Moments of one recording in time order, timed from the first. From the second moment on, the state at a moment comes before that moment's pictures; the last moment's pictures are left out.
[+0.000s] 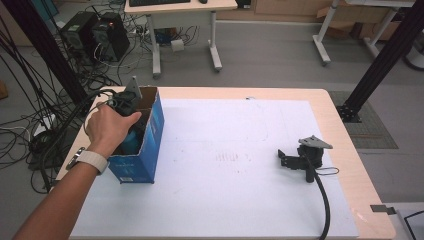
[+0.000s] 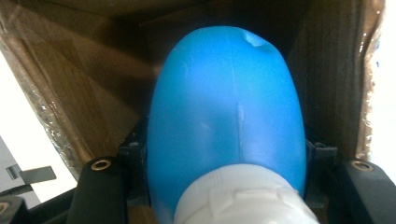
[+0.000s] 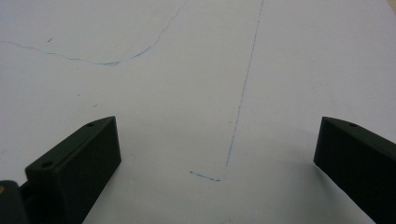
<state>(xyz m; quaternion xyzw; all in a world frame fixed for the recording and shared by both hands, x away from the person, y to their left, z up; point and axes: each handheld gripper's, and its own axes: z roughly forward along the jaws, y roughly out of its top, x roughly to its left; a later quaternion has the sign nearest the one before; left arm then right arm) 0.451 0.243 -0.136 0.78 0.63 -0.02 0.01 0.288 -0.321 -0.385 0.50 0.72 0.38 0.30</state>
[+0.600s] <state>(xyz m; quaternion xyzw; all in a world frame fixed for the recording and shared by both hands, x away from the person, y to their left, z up) 0.451 0.240 -0.138 0.78 0.62 -0.01 0.01 0.288 -0.321 -0.385 0.50 0.72 0.38 0.30</state>
